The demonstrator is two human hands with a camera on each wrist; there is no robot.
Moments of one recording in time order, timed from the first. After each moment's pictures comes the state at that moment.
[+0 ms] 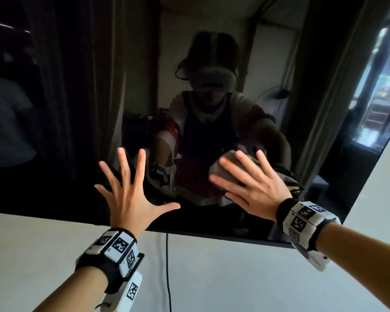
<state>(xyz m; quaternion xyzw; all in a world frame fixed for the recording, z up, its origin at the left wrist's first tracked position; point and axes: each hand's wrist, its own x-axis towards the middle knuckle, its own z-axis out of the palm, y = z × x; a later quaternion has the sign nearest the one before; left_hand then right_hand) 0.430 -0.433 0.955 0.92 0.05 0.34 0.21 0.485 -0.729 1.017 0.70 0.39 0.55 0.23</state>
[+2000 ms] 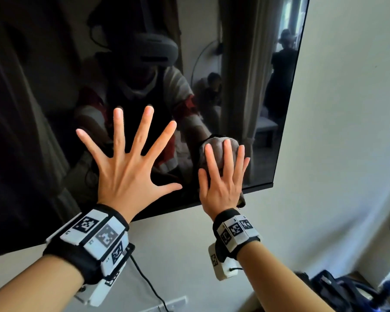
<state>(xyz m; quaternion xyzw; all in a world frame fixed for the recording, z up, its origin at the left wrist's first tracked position) 0.449 -0.565 0.980 0.88 -0.18 0.43 -0.10 0.485 -0.746 0.873 0.76 0.02 0.62 -0.20</state>
